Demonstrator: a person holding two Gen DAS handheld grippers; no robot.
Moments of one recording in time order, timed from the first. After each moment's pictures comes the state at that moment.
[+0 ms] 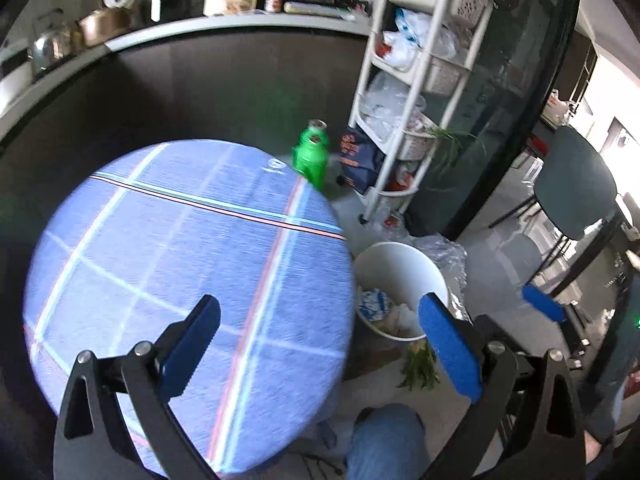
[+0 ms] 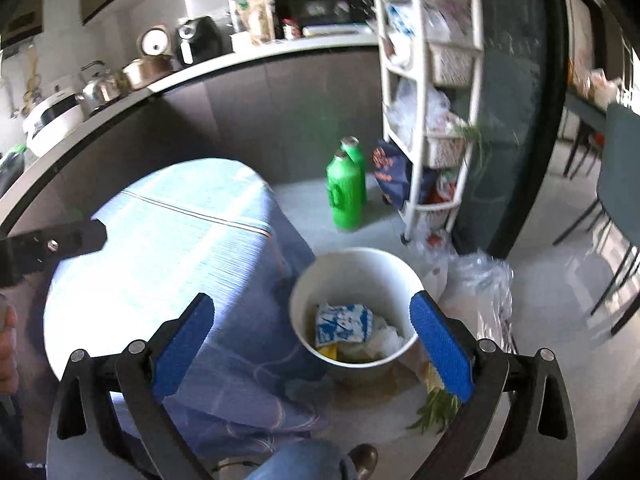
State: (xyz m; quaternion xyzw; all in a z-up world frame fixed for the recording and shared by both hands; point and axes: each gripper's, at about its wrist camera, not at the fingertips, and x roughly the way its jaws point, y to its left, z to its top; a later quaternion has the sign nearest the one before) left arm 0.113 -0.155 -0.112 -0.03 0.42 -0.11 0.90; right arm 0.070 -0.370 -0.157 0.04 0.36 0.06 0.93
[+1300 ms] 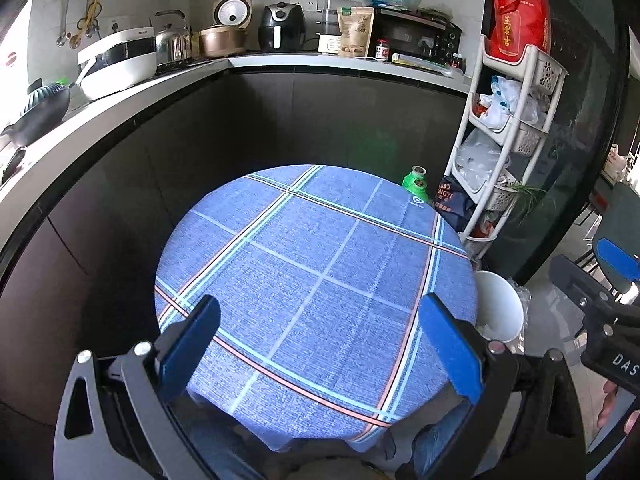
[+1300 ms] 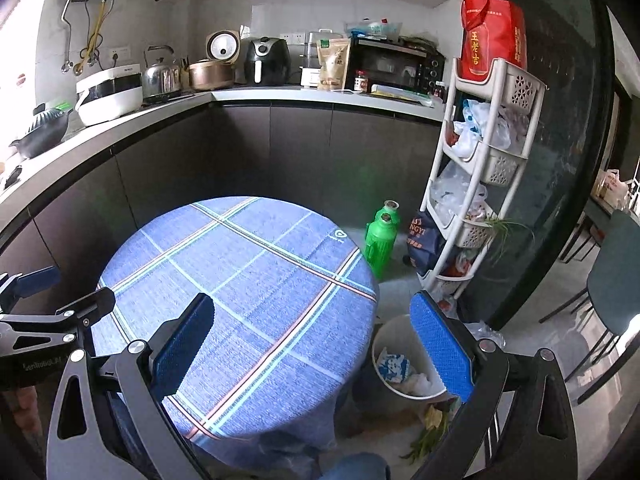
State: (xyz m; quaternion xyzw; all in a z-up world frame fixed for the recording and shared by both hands) left arm 0.016 0.013 -0.070 -0.05 0.36 0.04 0.93; right arm 0.023 -0.196 -0.053 -0.06 0.30 0.08 0.95
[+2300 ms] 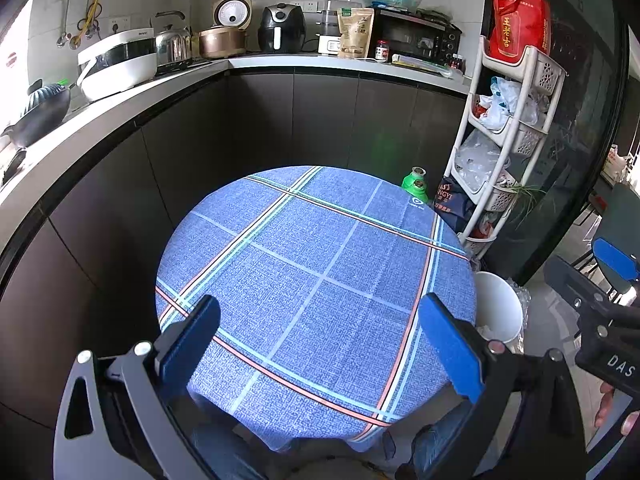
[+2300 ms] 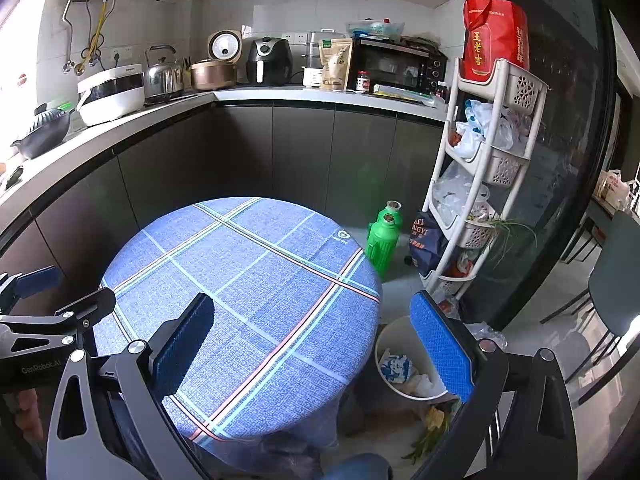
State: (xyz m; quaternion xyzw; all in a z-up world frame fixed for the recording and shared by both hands) left arm 0.017 0.014 -0.068 -0.05 0.36 0.04 0.93; right arm 0.024 -0.191 -0.052 -0.06 0.30 0.09 0.95
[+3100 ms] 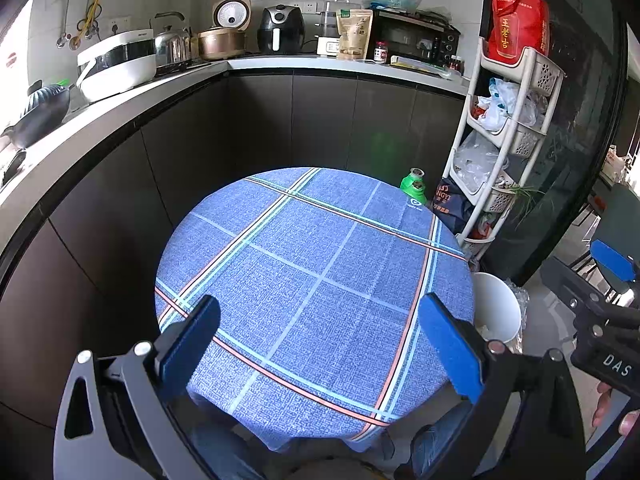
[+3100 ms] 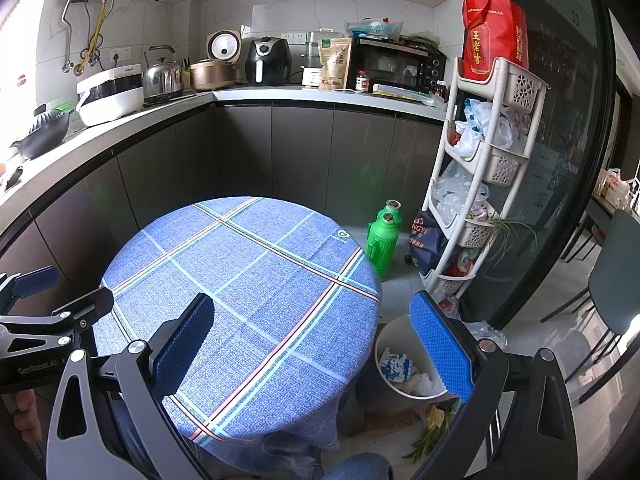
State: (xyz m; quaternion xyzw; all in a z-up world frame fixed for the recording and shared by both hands) left arm 0.014 0.012 -0.067 -0.05 0.36 0.04 0.93; right arm 0.024 -0.193 -0.052 -0.06 0.30 0.09 0.95
